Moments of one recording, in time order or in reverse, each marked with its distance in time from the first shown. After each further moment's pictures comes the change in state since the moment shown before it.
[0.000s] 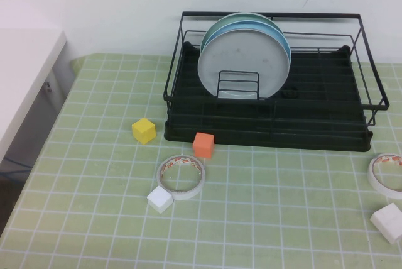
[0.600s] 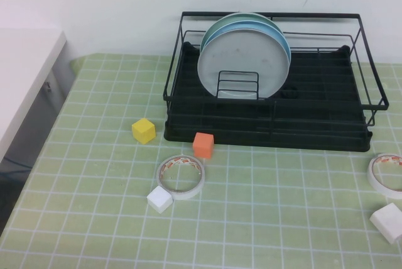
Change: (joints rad) right arm -0.061 -0.108 0.393 -0.148 -0.444 -0.003; left arm 0.000 0.000 0.000 0.000 0.000 0.000
